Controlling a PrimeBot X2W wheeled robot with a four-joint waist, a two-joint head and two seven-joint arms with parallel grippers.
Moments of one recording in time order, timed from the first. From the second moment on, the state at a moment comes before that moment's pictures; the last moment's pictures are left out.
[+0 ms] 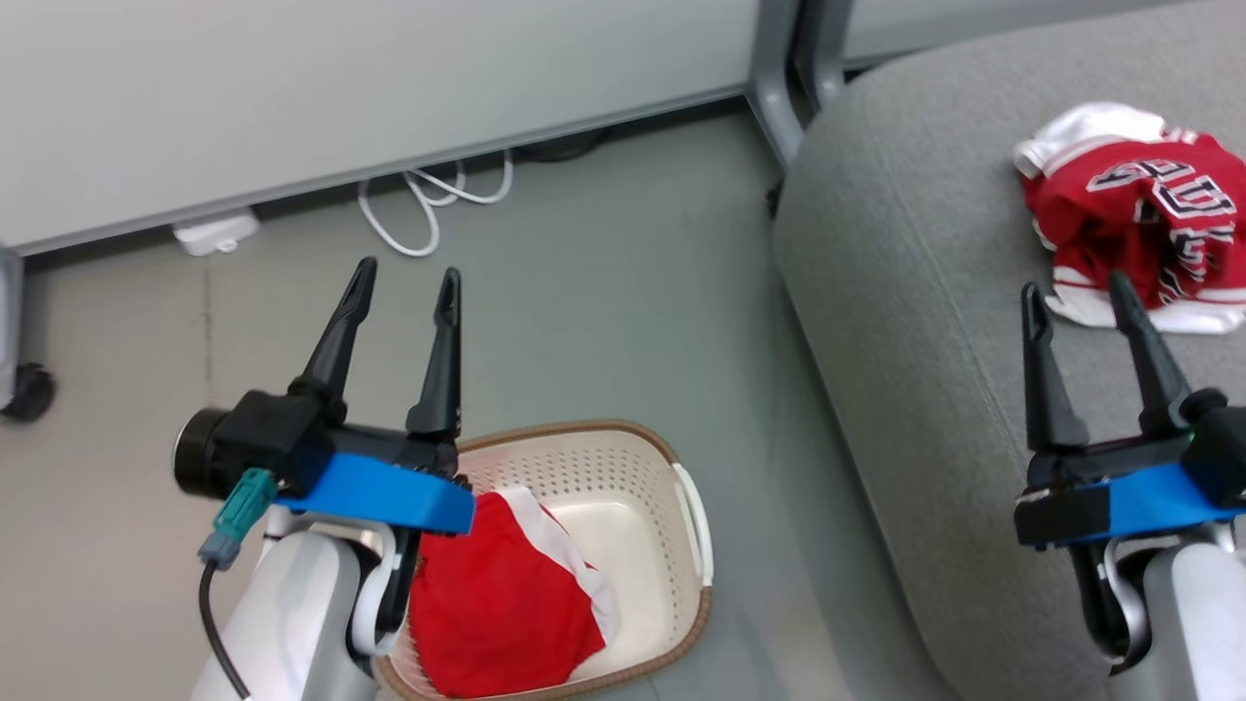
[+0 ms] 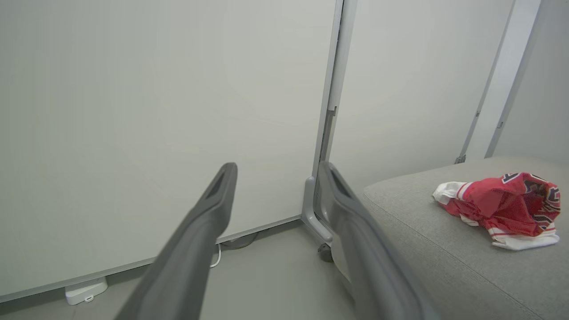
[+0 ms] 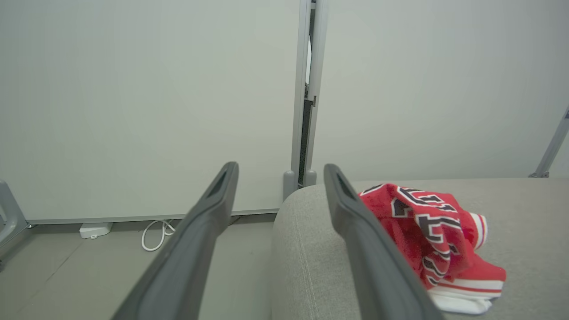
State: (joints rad) left arm -0.35 0.17 -0.31 0.22 -0.34 -0.04 -0.26; right arm -0.27 -0.15 -0.06 0.16 0.12 0.13 -0.26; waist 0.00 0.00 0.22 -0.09
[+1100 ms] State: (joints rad) left arm -0.09 0.06 0.01 0.22 -0.17 -0.12 -0.26; right arm -0.05 -0.07 -0.02 0.16 0.12 0.13 -0.26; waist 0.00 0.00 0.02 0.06
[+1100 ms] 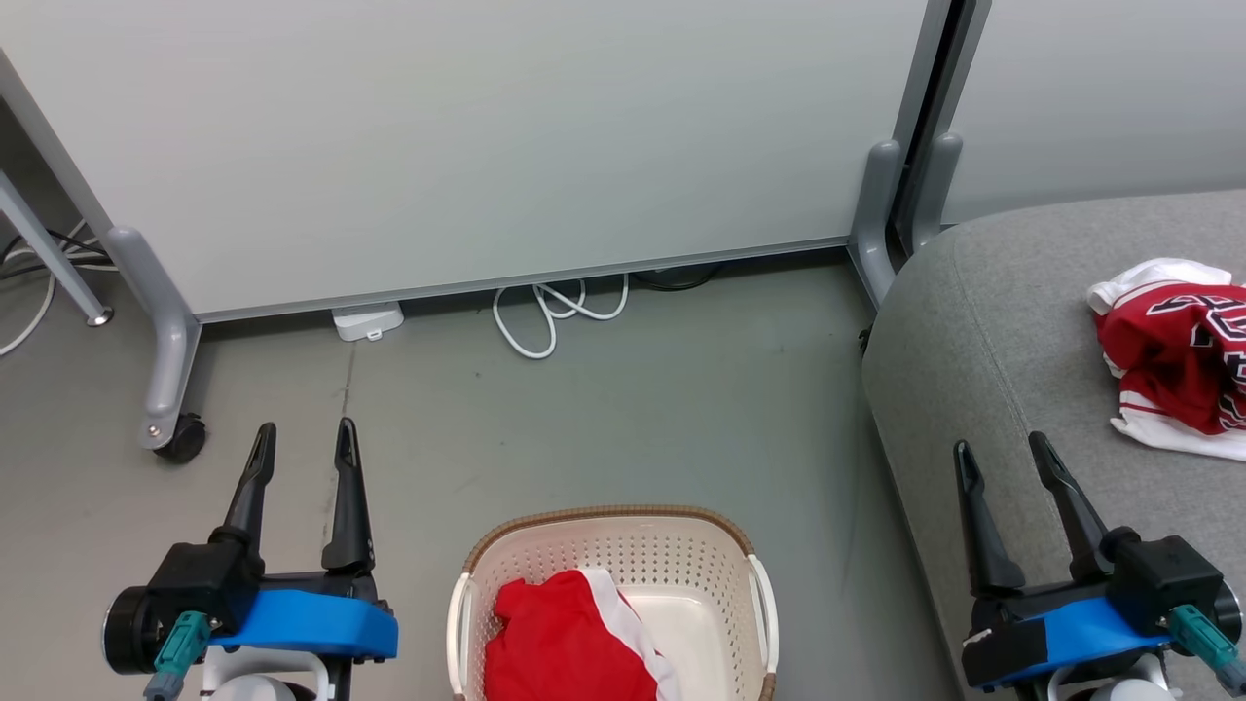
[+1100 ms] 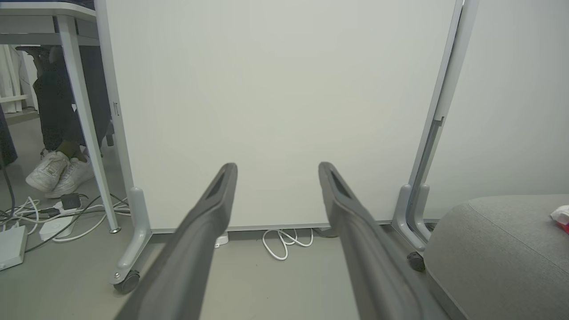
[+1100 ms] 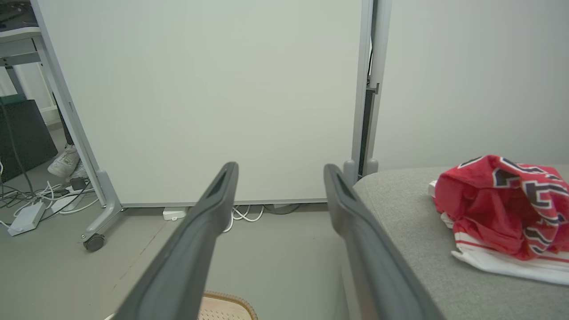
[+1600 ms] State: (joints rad) left arm -0.08 0.06 0.01 0.22 -0.16 -0.13 -0.26; right arm -0.05 -0.07 -0.01 0.17 0.12 0.13 -0.26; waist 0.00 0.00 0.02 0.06
